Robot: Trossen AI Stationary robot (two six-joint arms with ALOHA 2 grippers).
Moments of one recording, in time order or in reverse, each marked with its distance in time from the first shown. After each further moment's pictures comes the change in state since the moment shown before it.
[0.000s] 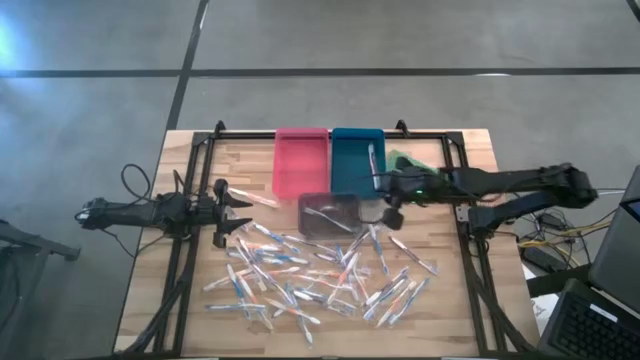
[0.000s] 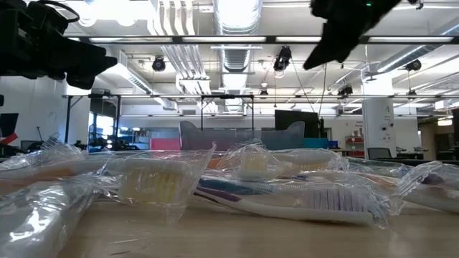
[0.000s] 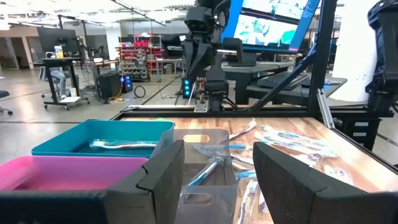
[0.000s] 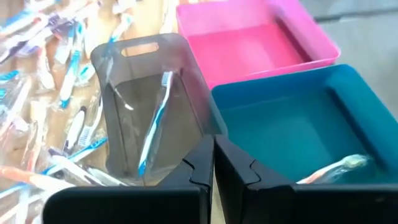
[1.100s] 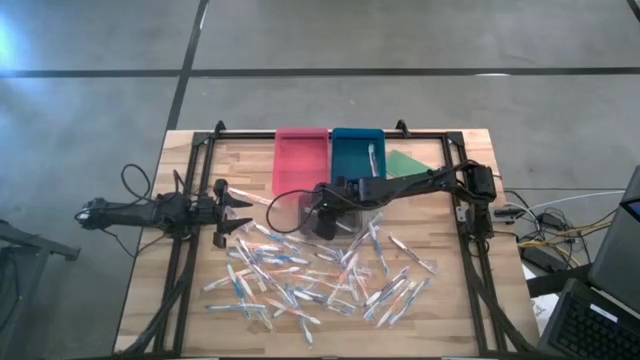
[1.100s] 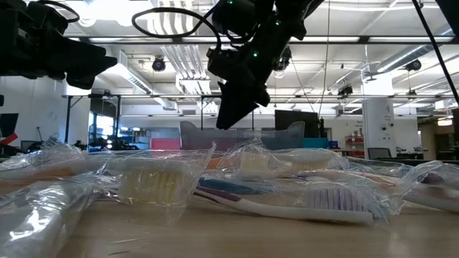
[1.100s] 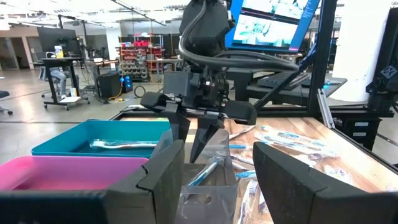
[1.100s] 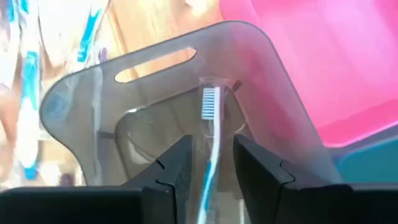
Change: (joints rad) left arm 0.000 -0.004 0.000 0.000 0.000 0.000; right arm 0.001 0.874 0.601 -0.049 -0.068 0.134
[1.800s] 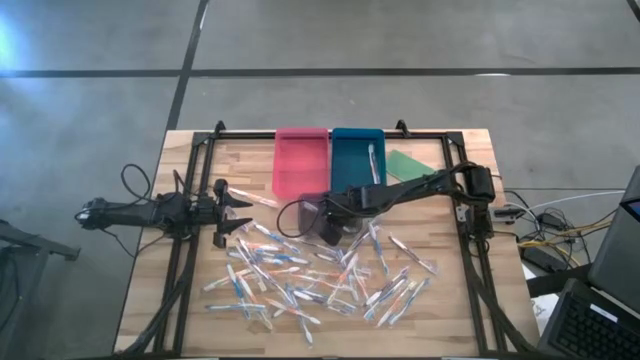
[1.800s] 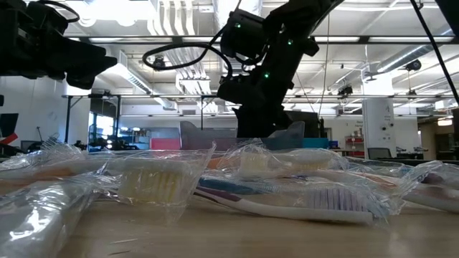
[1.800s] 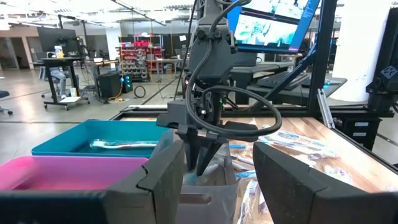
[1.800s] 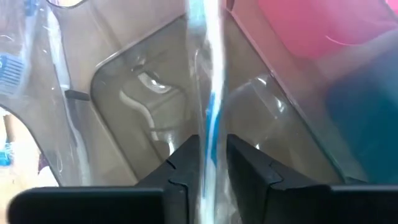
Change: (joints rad) left arm 0.000 0.000 0.000 0.000 0.000 0.000; right arm 0.011 0.010 -0.128 0.025 -0.026 0.251
